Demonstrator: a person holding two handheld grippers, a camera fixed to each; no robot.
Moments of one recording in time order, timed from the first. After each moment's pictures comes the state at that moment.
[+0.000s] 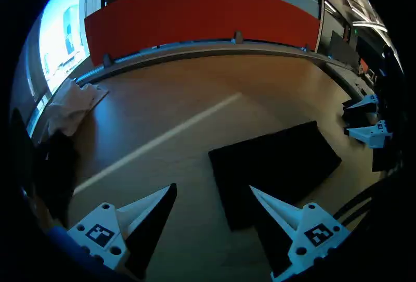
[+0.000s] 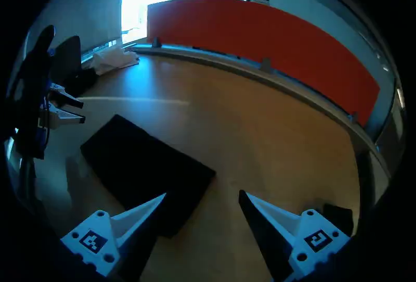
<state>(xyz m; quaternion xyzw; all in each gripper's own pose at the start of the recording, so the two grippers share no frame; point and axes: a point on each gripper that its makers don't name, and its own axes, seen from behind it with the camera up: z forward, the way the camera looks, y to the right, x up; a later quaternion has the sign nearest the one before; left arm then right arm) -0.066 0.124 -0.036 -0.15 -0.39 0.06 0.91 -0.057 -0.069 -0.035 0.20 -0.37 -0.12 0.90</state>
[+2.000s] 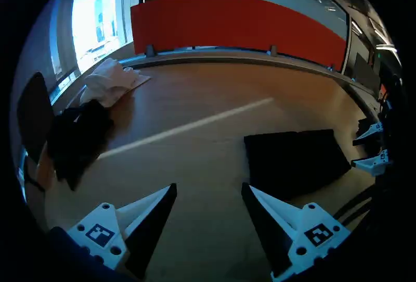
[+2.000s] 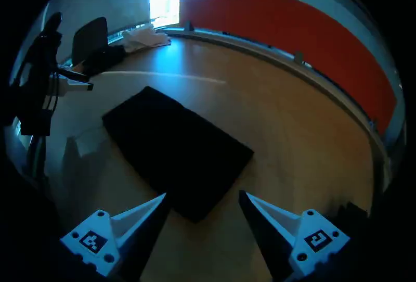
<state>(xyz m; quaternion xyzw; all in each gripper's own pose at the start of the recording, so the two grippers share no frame) -0.061 0.060 -0.083 -0.04 -0.37 0.01 0.93 -0.104 -0.090 -0.075 0.29 -0.40 -0.15 0.86</state>
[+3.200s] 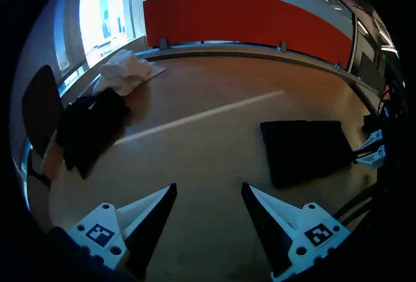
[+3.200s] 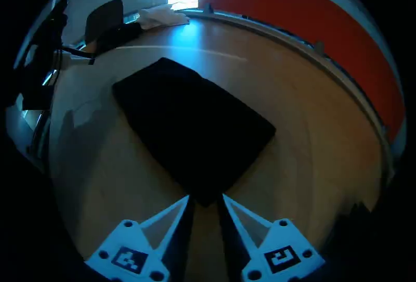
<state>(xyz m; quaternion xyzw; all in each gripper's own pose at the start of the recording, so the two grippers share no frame) -0.067 0.024 -0.110 -0.02 -0.38 0.02 0.92 -0.136 -0.084 -0.095 0.33 -0.43 -0.18 0.82</state>
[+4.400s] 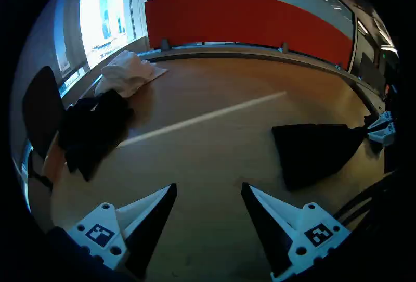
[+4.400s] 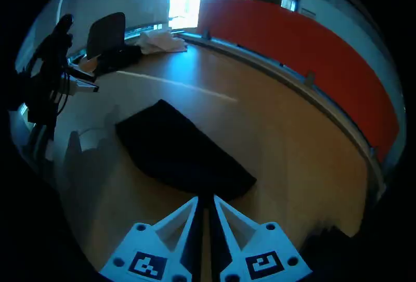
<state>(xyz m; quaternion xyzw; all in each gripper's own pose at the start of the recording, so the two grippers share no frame) -0.062 0.015 -0.108 -0.02 -0.38 0.02 0.92 -0.056 -0.098 -0.066 0.33 -0.36 -0.19 0.85</state>
